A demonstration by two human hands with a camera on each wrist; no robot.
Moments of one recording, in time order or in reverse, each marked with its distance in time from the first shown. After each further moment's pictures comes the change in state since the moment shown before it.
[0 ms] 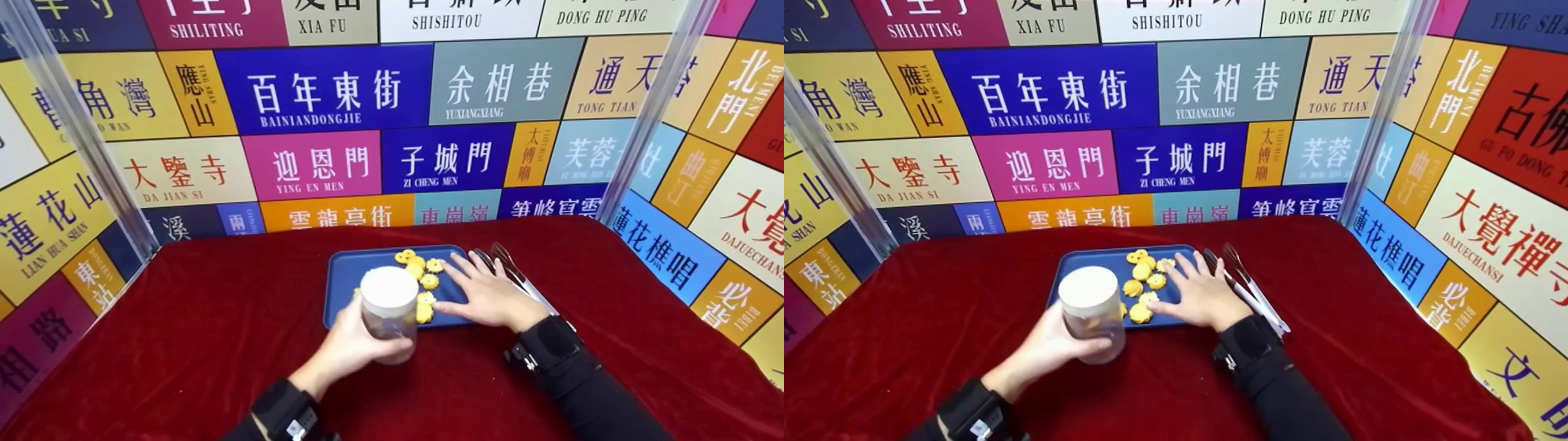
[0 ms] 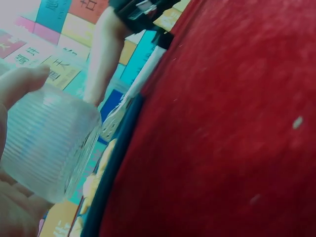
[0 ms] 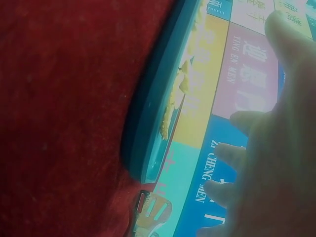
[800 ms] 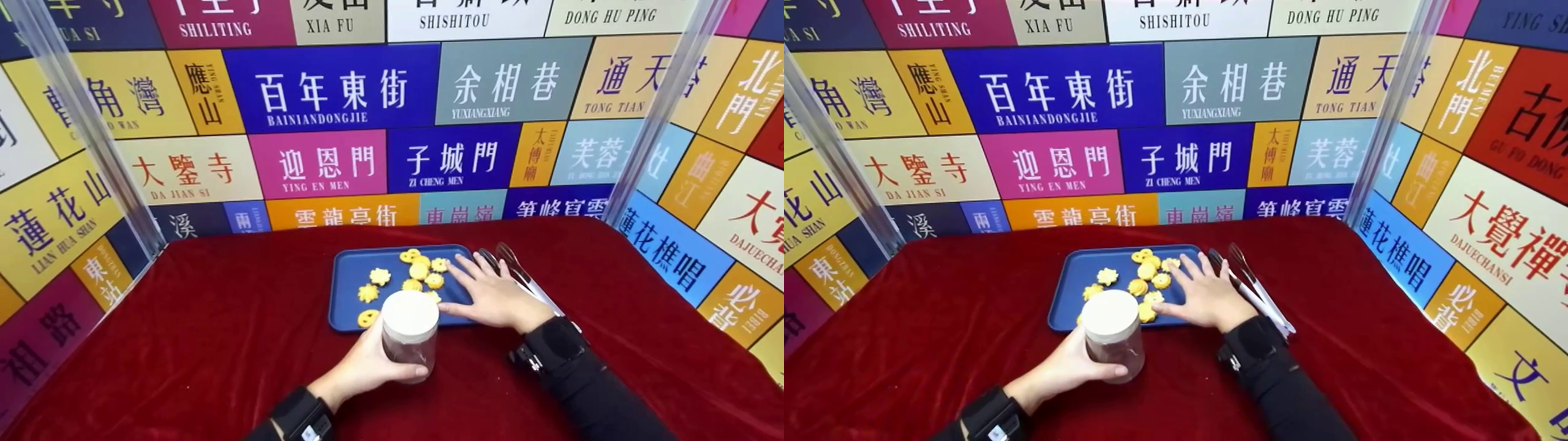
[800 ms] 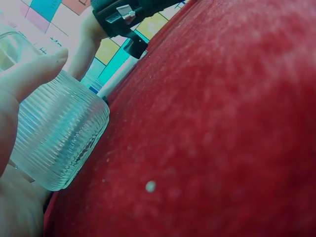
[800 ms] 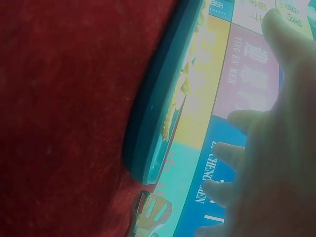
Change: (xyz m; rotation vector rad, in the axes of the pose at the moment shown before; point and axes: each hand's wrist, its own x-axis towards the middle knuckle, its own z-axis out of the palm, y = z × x) left_hand -0.014 -0.025 0.024 -0.190 -0.196 -0.027; right_hand 0.001 0.000 0.003 -0.014 -0.004 0.005
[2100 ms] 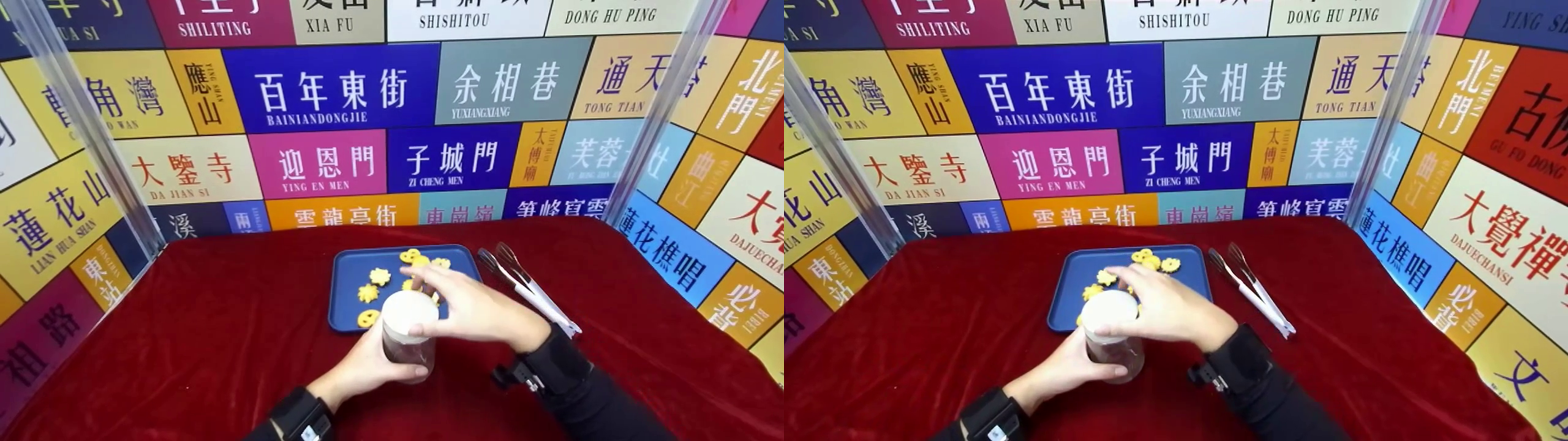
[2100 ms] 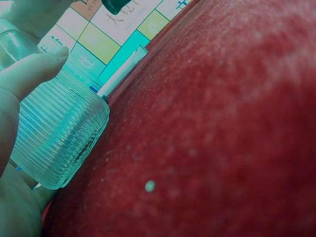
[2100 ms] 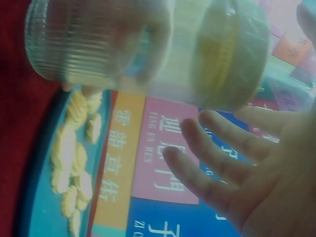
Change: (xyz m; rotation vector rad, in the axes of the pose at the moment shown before) left_hand -0.001 0.001 0.001 -0.032 -0.040 0.026; right_hand -0.028 -0.084 -0.051 0.396 0.114 -0.355
